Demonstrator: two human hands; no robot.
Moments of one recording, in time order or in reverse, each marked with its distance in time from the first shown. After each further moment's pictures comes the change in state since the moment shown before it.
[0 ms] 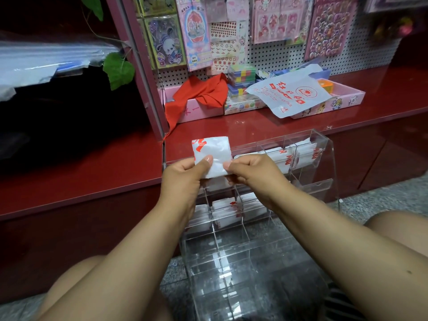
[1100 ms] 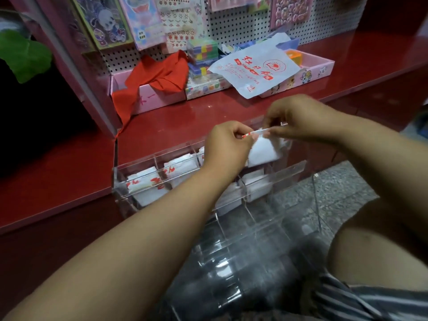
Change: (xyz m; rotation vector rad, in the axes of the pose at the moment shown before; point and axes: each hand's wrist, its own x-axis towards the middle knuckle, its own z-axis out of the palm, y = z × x) left_hand 0.054 -0.039 0.136 0.574 -0.251 0.246; right_hand 0.042 -0.045 -0.165 -1.227 -0.146 -0.429
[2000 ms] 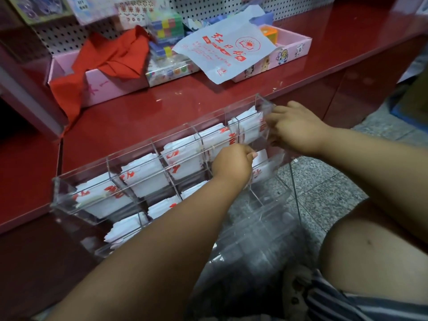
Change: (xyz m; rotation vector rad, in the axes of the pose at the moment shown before) left_hand 0.012 -0.047 0.091 0.485 -0.365 0.025; right_hand -0.029 0.096 0.054 -0.545 -0.027 -0.136
